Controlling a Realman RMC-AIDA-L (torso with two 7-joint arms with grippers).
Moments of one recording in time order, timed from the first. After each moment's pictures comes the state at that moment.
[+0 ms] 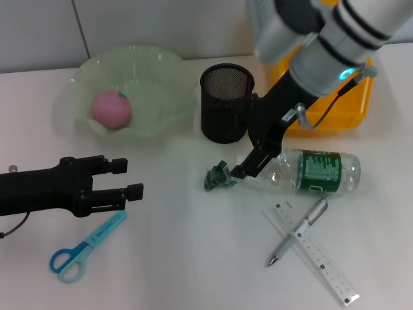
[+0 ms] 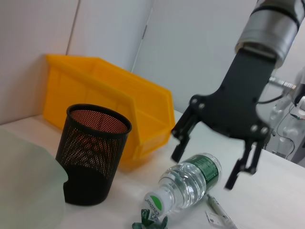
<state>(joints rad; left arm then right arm) -0.53 -1.98 0.87 0.56 1.87 1.59 -1.44 1.04 2.01 -1.15 -0.79 -2.46 -1.56 1.80</state>
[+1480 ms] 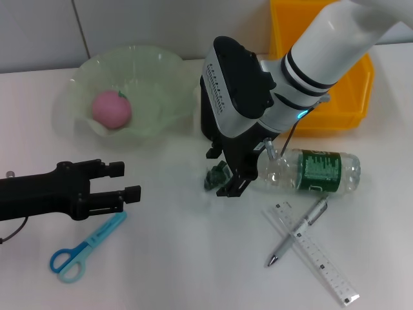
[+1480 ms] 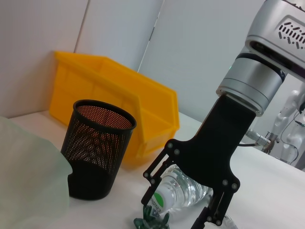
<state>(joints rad) -0.51 -1.98 0.86 0.56 1.86 1.59 -1.45 1.06 2.09 -1.33 -0.66 -2.47 -1.30 1.63</state>
